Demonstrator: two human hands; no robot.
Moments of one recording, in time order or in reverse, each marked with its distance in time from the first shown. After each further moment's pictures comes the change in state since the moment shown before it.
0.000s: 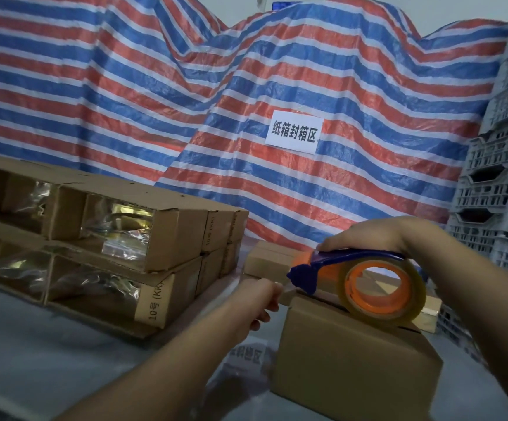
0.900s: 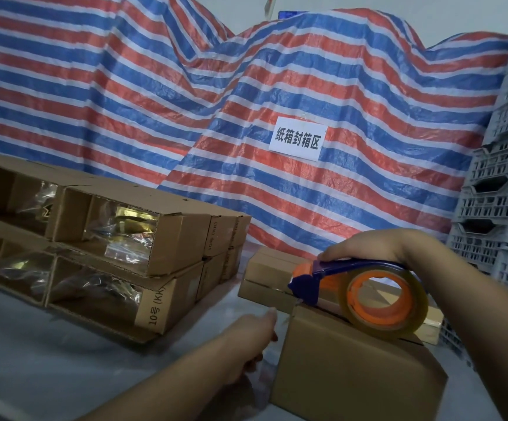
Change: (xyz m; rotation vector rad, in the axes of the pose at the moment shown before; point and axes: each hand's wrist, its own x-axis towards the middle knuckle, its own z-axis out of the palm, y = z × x) left_hand -0.012 -0.027 0.004 0.215 -0.045 -0.059; right_hand 0.005 0.002 0.000 -0.035 -0.051 -0.016
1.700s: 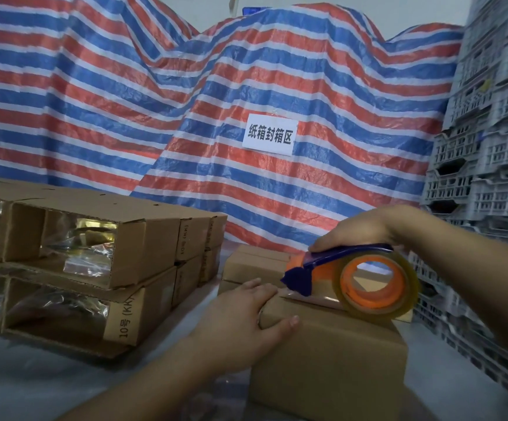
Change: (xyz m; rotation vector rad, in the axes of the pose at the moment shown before) left_hand 0.000 0.006 -0.007 0.689 0.194 0.807; right_hand -0.025 0.012 -0.016 0.168 -0.074 0.227
